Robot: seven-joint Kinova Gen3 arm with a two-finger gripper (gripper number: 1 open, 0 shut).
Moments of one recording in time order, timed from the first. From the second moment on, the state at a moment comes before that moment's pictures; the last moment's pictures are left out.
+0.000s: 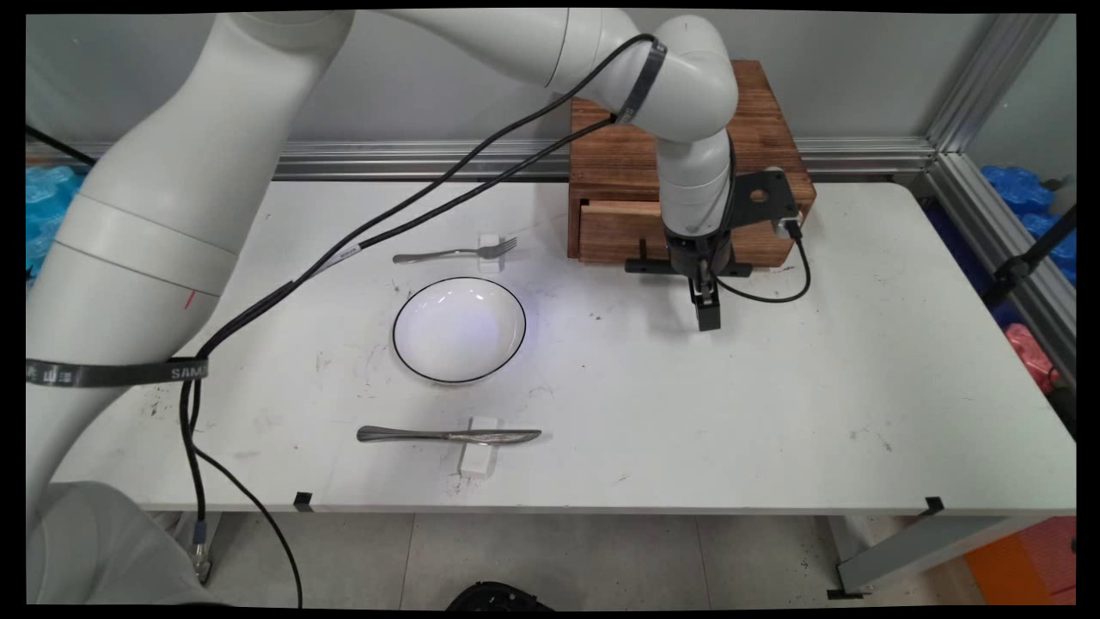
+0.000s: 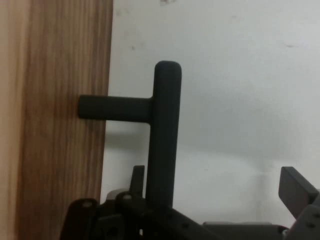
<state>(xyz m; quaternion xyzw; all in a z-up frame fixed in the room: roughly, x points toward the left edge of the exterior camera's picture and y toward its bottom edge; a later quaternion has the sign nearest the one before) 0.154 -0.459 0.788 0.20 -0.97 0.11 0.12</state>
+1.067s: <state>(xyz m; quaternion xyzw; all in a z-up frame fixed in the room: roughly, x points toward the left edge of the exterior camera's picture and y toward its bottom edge) 0.137 -0.381 0.788 0.20 -0.97 0.05 0.11</state>
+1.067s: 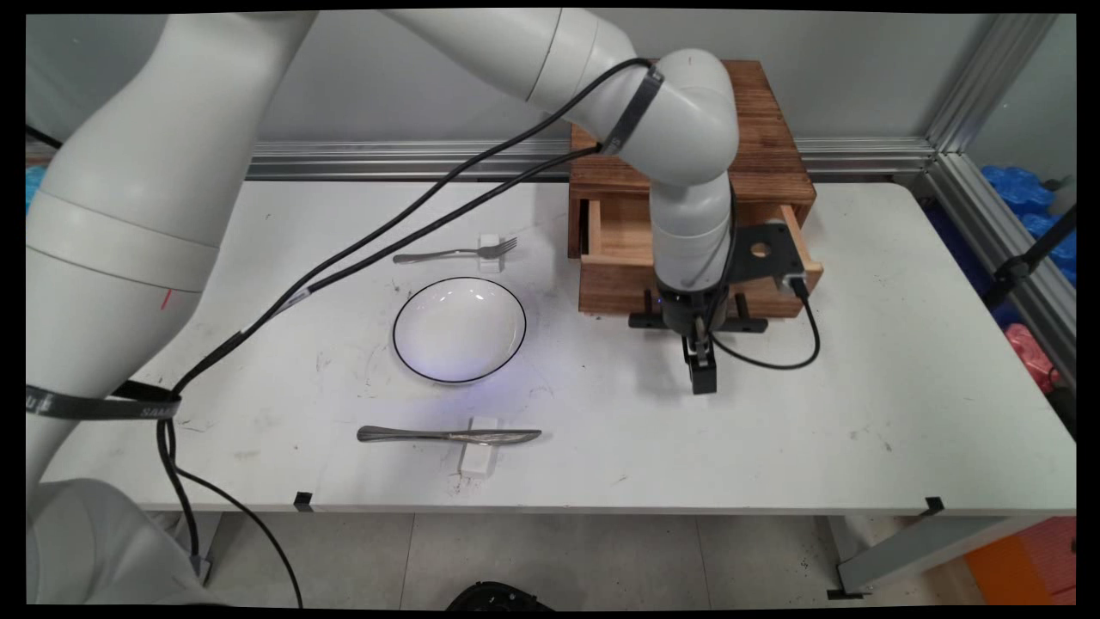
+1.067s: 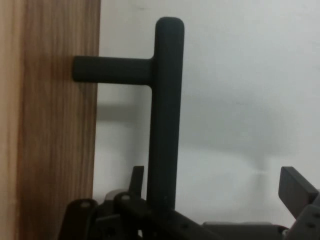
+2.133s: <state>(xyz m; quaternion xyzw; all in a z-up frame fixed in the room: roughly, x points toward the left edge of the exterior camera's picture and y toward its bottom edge) 0.113 -0.299 0.797 0.18 -0.98 0.02 0.12</state>
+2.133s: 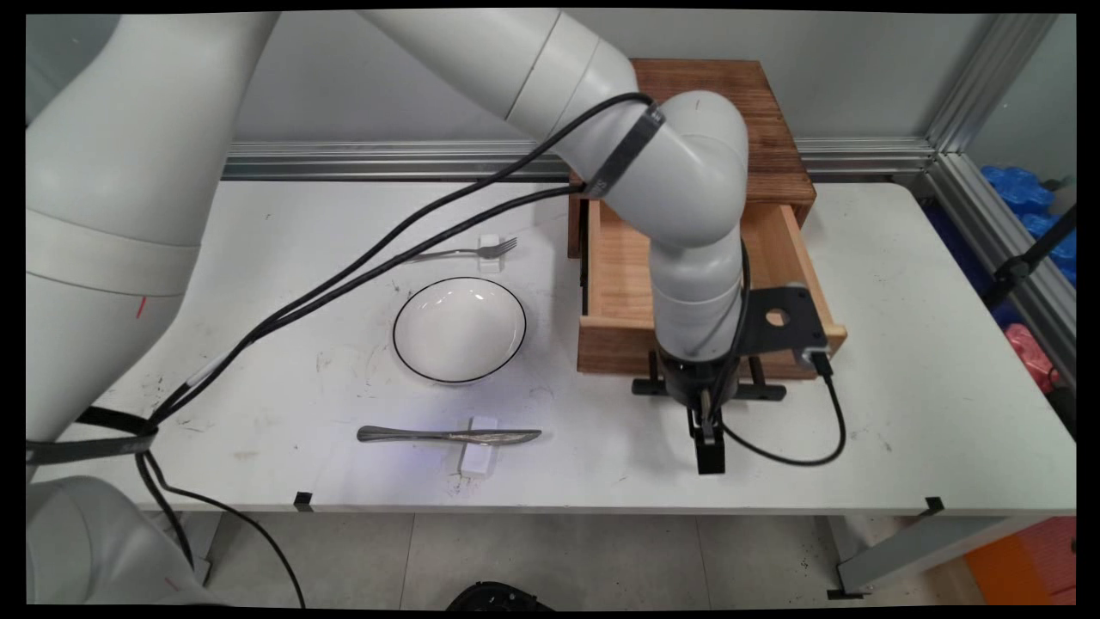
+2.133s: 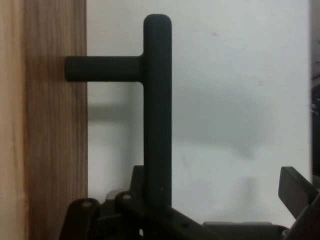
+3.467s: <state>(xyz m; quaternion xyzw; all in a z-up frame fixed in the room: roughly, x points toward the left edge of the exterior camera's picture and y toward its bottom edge) 0.110 -0.236 0.813 0.16 -0.98 0.02 0.13</state>
